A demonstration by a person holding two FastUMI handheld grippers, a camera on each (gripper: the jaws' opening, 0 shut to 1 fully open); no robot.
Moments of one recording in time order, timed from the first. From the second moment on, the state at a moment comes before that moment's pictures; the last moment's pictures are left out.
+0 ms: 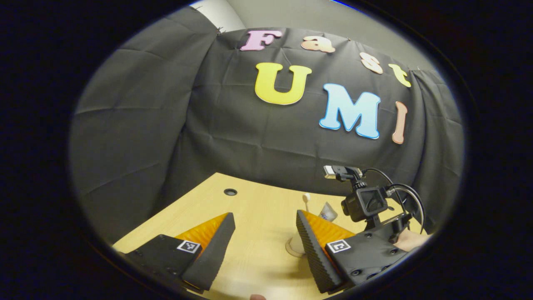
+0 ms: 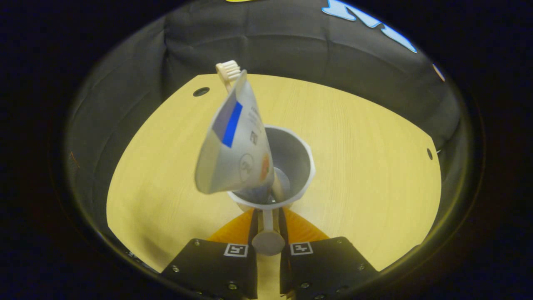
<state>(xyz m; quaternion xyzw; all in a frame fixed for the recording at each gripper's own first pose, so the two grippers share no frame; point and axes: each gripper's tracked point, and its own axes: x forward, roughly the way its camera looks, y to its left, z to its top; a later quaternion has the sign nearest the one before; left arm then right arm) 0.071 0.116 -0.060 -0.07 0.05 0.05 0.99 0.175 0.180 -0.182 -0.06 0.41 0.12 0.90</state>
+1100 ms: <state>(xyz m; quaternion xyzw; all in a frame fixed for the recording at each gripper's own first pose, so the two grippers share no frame) 0.082 0.024 -0.011 -0.05 0.01 0.00 1.00 0.109 0.083 -0.056 -0.01 0.24 0.09 0.97</state>
